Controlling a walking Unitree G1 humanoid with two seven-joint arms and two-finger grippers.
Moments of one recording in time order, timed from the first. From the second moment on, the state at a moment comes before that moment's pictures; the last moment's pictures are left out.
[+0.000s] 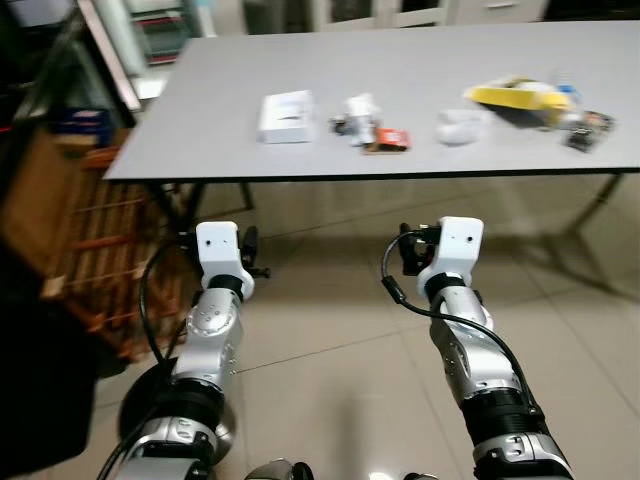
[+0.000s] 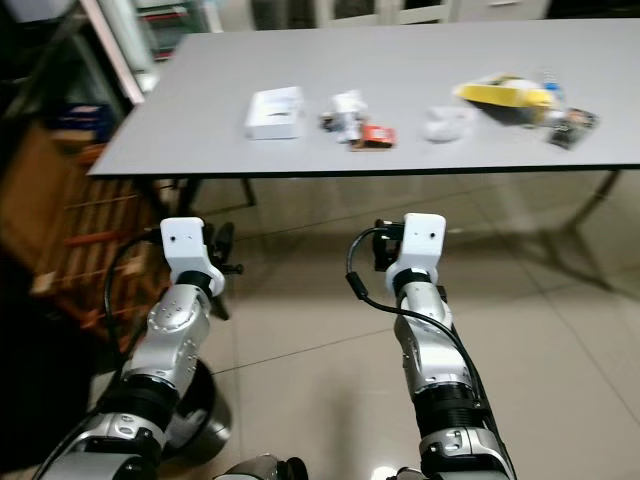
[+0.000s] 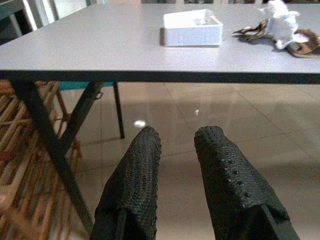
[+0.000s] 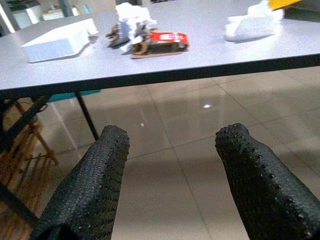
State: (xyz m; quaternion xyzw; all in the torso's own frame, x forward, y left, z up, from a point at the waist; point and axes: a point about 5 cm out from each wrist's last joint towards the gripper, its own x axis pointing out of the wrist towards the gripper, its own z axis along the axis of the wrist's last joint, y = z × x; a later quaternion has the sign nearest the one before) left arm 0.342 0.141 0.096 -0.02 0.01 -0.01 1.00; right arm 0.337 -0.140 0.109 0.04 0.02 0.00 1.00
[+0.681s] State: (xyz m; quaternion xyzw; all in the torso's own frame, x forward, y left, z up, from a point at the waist) left arm 0.340 0.126 0.094 0.00 0.01 -0.05 1.00; right arm 0.336 -0.146 0.106 0.04 0.02 -0.01 1.00
